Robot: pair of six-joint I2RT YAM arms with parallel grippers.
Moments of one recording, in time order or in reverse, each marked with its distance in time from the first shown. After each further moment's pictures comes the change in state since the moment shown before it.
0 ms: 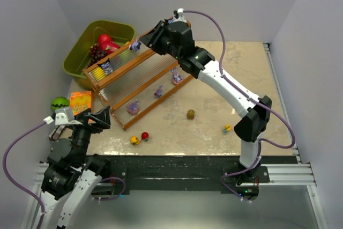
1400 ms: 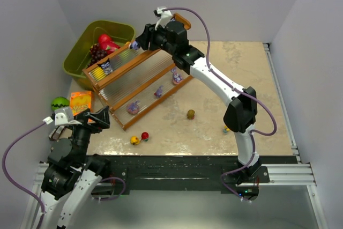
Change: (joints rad) left arm 0.000 0.001 0.000 -0.007 -0.022 -0.008; right arm -0.060 0.169 0.044 0.266 -0.219 -0.679
